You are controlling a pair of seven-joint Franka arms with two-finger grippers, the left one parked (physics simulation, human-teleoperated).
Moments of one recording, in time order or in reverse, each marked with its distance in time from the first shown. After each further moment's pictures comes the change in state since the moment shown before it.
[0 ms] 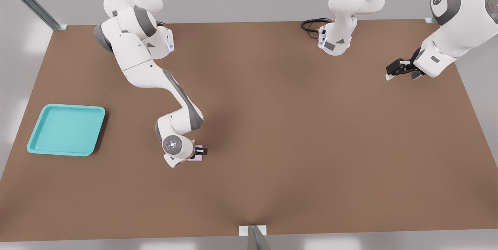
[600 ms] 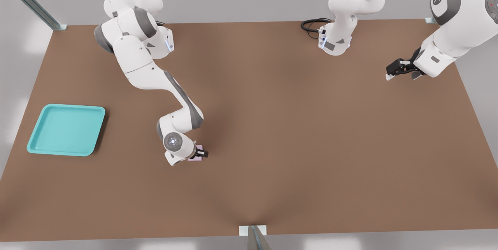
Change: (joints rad) arm -0.002 0.011 0.000 -0.053 -0.011 0.144 0.104
